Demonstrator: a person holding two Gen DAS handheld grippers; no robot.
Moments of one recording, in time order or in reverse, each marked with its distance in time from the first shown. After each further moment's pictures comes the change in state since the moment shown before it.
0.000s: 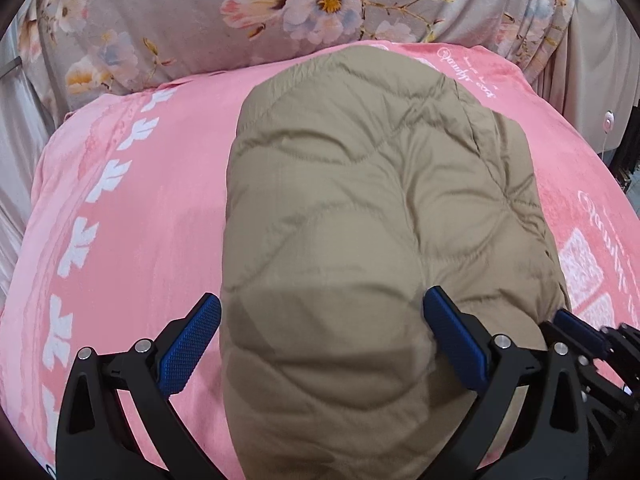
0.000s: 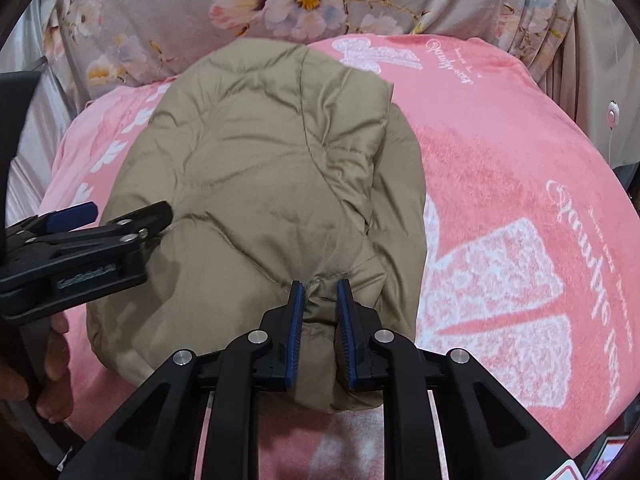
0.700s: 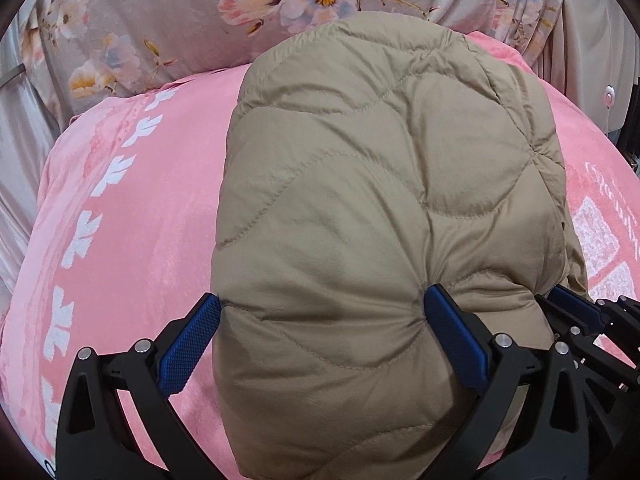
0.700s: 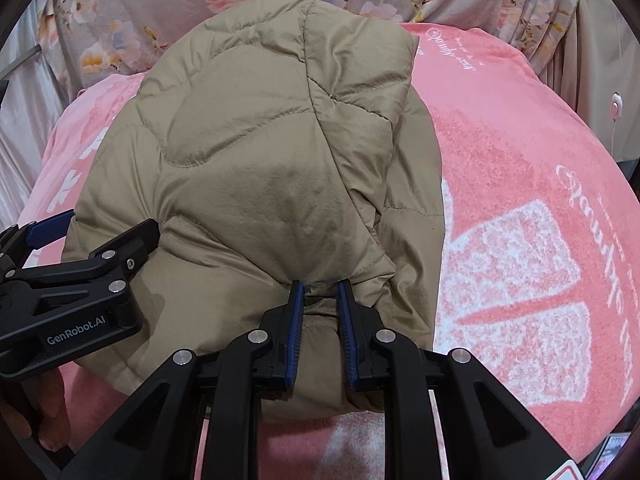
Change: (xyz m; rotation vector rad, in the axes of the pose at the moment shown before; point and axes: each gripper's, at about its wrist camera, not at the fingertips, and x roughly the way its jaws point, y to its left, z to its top) left arm 0.010 -0.010 -0.028 0.040 -0.020 0.052; right arm 0.024 0.009 -0.017 0.000 0.008 -0.023
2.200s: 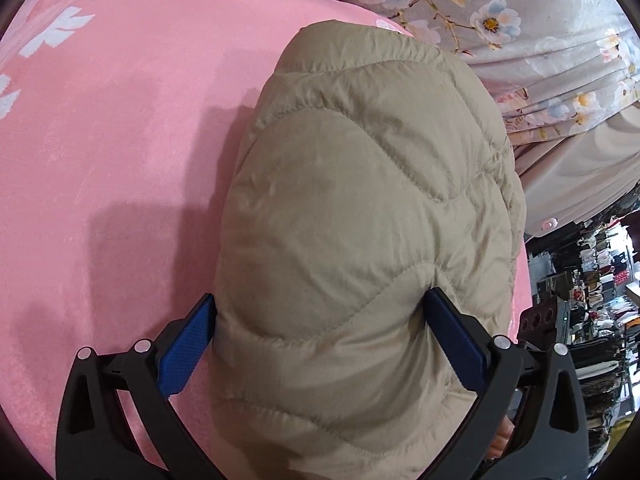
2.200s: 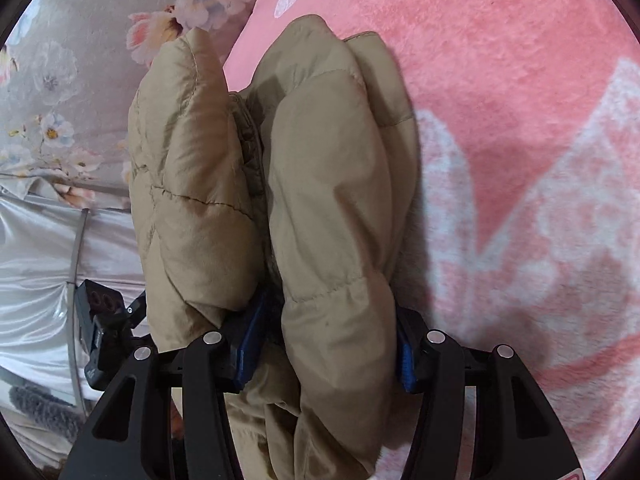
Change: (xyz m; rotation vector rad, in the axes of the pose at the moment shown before) left arm 0.063 0.096 0.047 -0.439 0.236 -0.504; right arm 0.081 -0.103 0.042 0.543 0.280 0.627
